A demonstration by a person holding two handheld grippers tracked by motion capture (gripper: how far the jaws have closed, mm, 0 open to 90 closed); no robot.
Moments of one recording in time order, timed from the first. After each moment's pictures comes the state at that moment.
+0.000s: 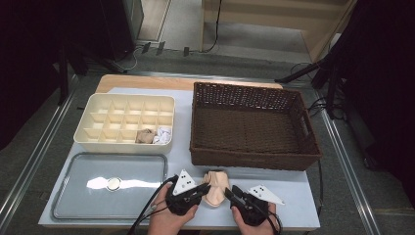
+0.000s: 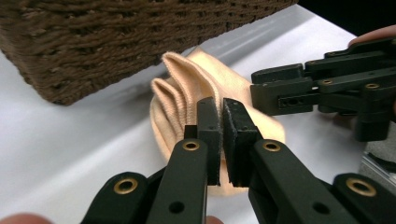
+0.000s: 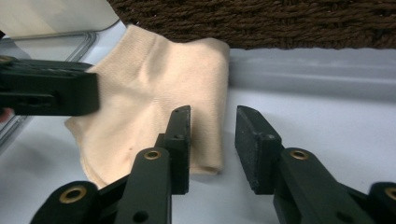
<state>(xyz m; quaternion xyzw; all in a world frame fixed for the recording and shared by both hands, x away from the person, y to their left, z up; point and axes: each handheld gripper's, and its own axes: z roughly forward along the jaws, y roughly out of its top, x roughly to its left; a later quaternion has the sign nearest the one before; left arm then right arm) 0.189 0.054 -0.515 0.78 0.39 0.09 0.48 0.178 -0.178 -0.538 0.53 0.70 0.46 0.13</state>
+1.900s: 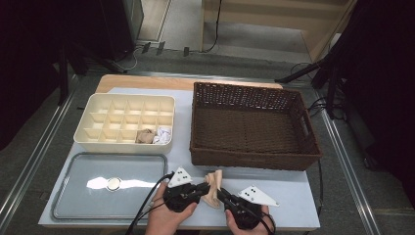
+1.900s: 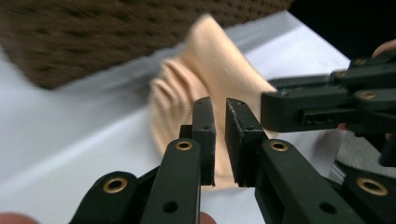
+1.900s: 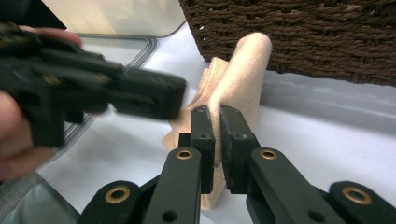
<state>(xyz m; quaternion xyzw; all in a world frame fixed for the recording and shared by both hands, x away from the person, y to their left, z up) 0.197 0.065 -0.511 0.76 0.43 0.04 0.49 0.166 -0.156 -0.512 0.47 0.73 0.49 0.11</state>
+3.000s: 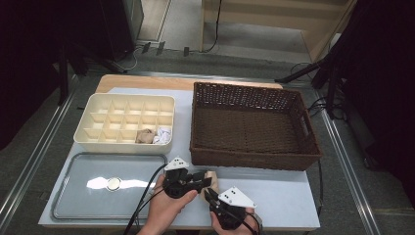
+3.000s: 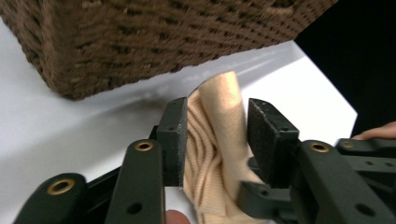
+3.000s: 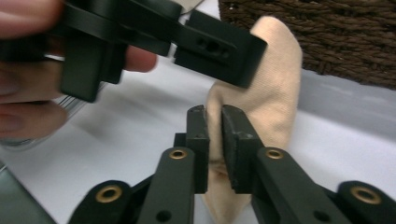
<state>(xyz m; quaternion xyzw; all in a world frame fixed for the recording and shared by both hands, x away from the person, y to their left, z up) 0.228 0.066 -0.520 0.73 0.47 -0.02 0.49 0.165 -0.119 -0.528 0.43 0.76 0.46 0.15</state>
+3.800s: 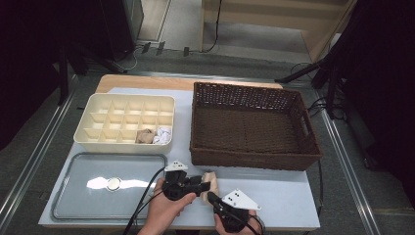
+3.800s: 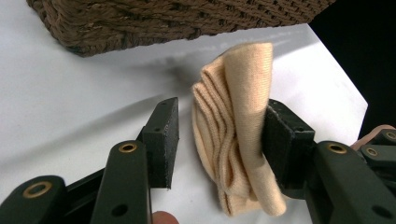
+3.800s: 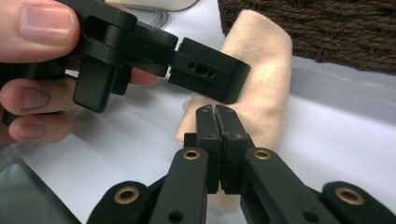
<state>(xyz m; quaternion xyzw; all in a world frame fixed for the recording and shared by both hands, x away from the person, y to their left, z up) 0.227 0.069 -0.536 0.73 0.49 -0.05 0.48 0.161 -0.128 -0.531 0.44 0.76 0.46 0.14</state>
